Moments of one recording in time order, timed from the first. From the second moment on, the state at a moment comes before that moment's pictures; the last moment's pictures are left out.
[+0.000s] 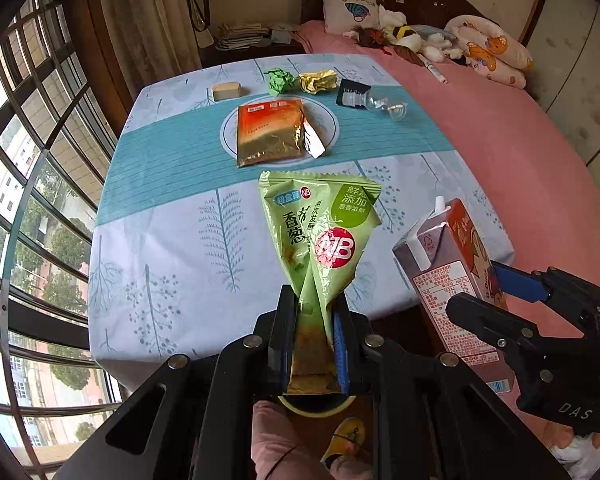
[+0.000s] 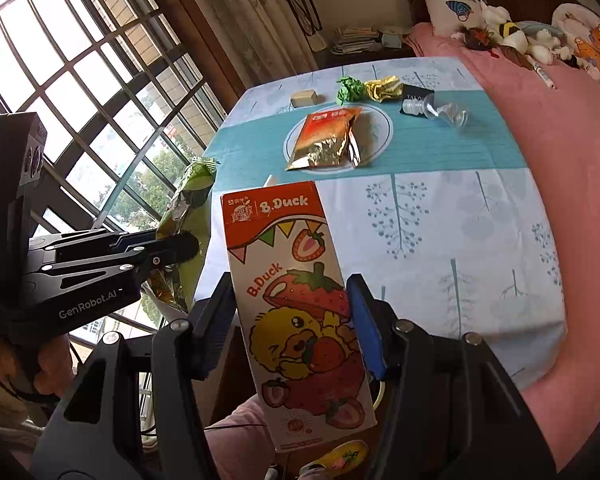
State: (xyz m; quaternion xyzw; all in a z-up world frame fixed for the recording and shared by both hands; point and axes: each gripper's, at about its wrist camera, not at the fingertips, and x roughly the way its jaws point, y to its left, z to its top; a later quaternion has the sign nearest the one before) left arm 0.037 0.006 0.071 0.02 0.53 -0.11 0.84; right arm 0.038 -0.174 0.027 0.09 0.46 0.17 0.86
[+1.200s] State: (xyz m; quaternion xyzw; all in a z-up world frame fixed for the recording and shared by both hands) left arm -0.025 0.014 -0.337 0.03 0.67 -0.09 0.73; right arm -0.040 -0.172 -0.413 0.20 0.65 -0.01 0.73
